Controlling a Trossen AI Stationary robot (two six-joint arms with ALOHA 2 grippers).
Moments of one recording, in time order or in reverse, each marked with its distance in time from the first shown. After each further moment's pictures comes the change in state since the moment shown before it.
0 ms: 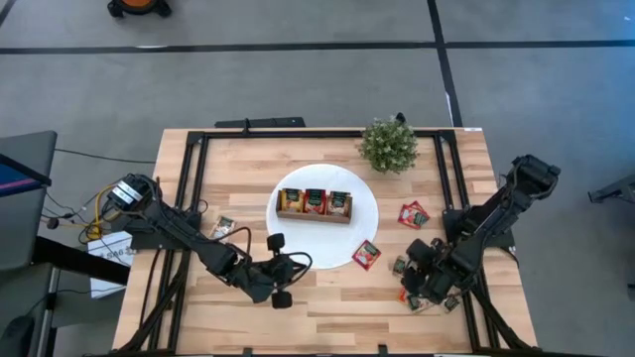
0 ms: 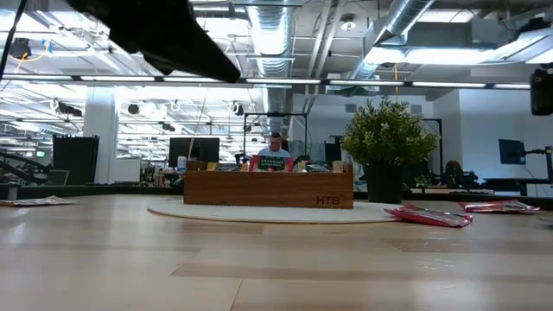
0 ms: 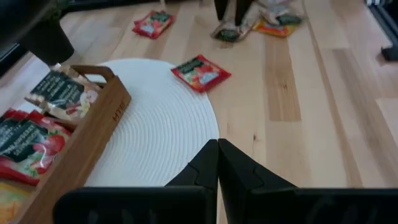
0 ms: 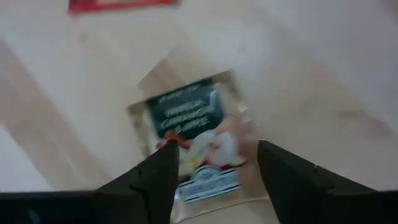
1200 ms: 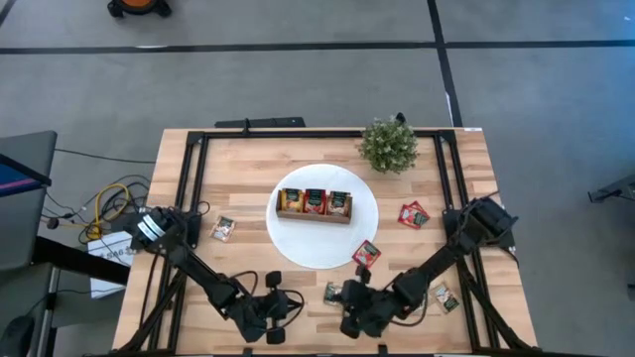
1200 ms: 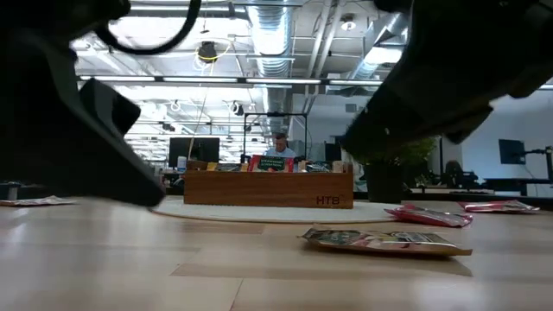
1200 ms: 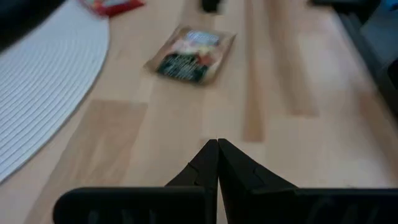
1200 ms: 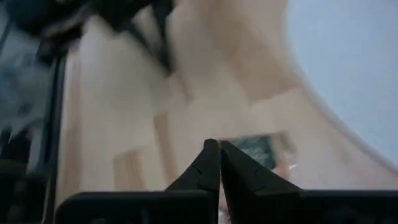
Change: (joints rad) left arm -0.204 0.342 0.000 0.289 -0.033 -0.265; right arm -0.189 0.562 0.533 0.620 0.231 -0.767
